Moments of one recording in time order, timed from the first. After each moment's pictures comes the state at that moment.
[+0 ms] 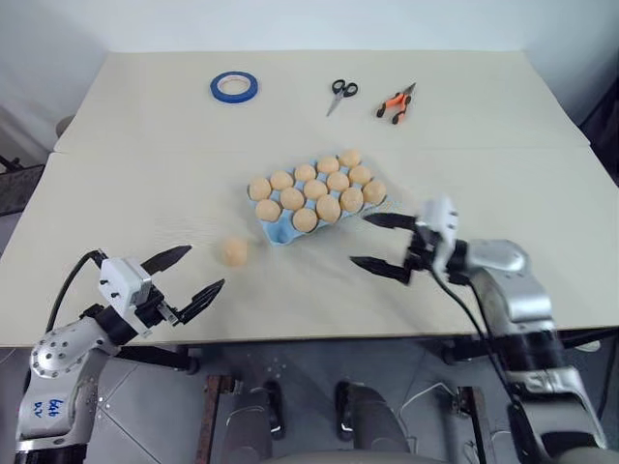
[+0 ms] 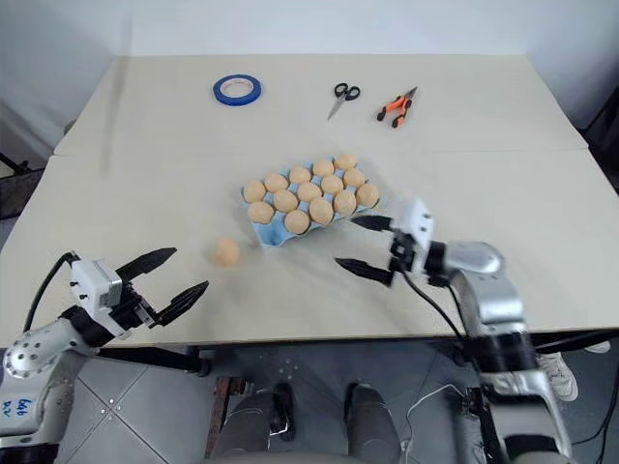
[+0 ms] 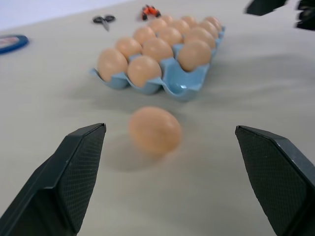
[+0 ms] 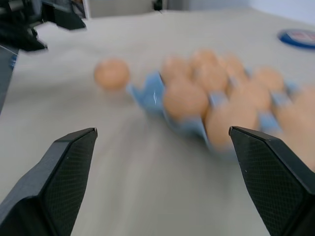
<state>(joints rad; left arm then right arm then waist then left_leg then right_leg) 0.14 0.60 0.33 -0.25 -0.47 0.09 -0.78 -0.40 -0.53 -0.04 0.12 0.38 0.12 1.17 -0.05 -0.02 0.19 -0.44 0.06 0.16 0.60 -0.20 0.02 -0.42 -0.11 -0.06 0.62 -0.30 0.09</state>
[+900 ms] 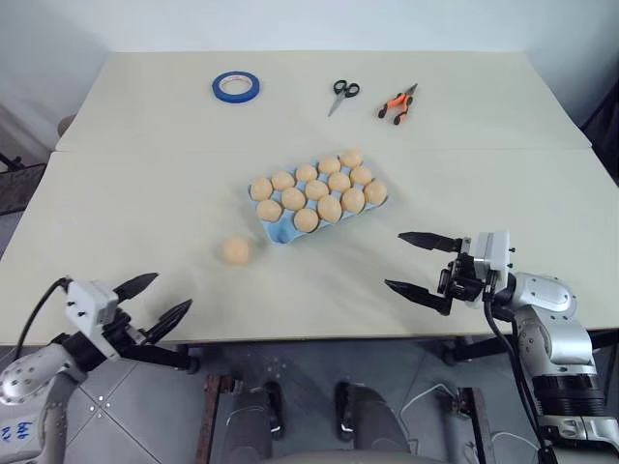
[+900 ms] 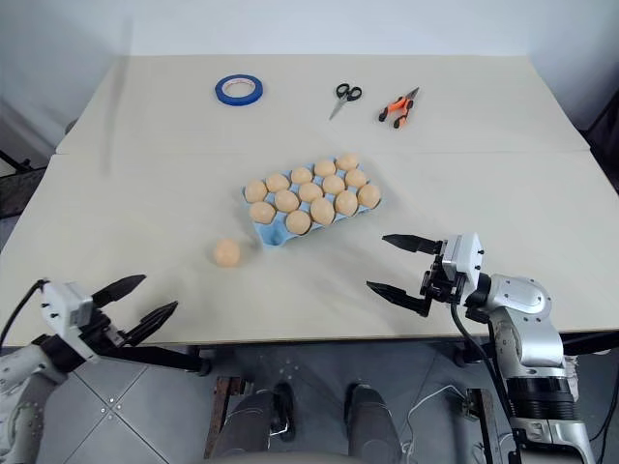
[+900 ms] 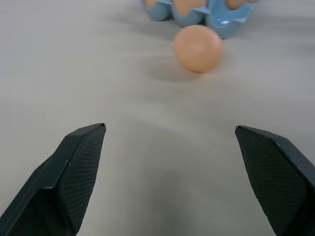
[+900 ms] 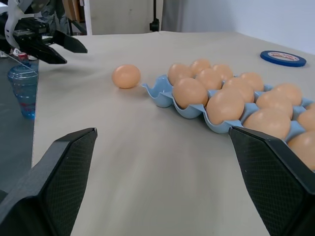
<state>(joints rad) 0.18 0.58 0.39 -0.14 -0.48 0.11 -0.82 -0.24 -0.57 -0.12 0.04 0.50 -0.02 1.24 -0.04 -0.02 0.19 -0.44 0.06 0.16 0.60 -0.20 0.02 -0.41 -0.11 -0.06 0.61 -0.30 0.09</state>
